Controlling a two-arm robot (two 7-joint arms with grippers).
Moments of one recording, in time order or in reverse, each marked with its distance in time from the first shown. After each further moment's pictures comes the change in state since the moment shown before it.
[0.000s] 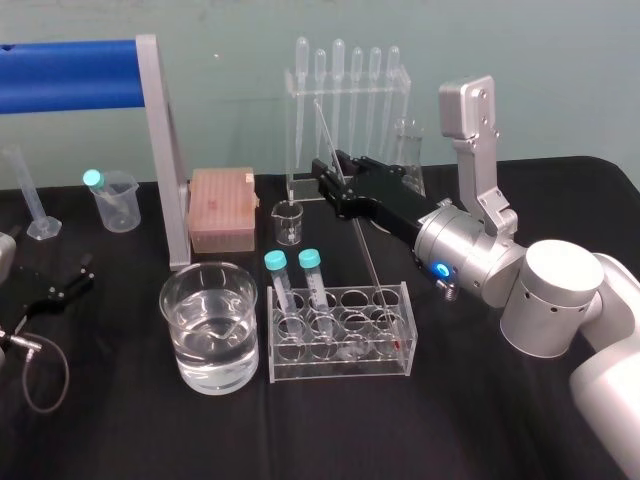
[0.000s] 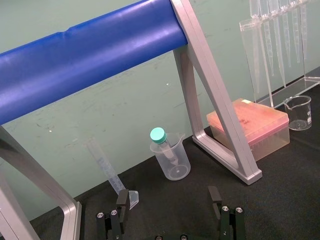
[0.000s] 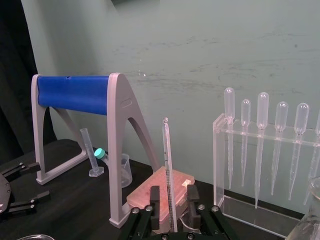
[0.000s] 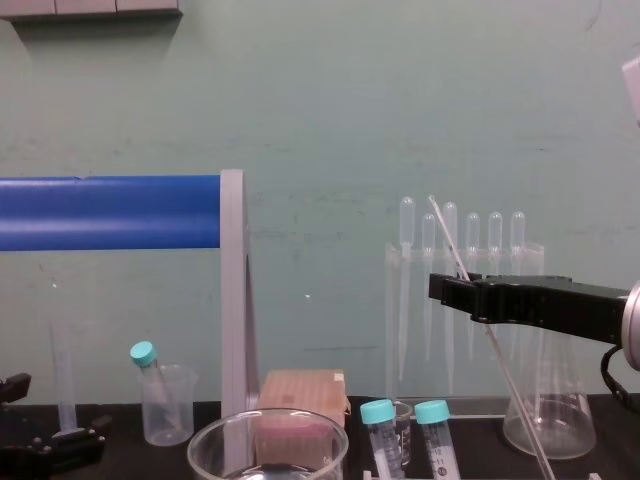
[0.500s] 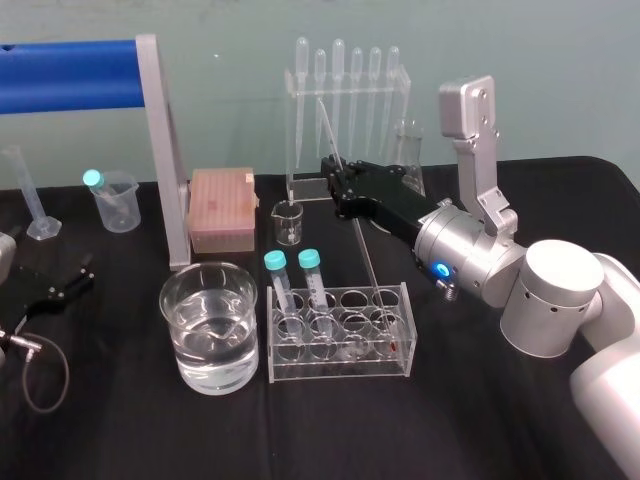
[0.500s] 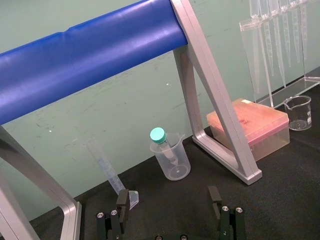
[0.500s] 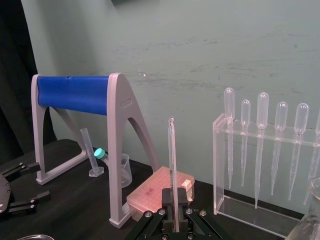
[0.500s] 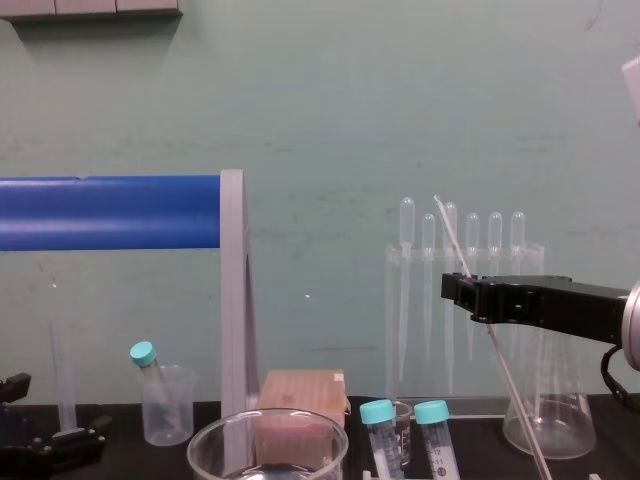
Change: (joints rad) left arm 0.000 0.000 0.000 0.000 0.000 0.000 0.000; right arm 0.000 0.000 0.000 0.000 0.000 0.000 0.000
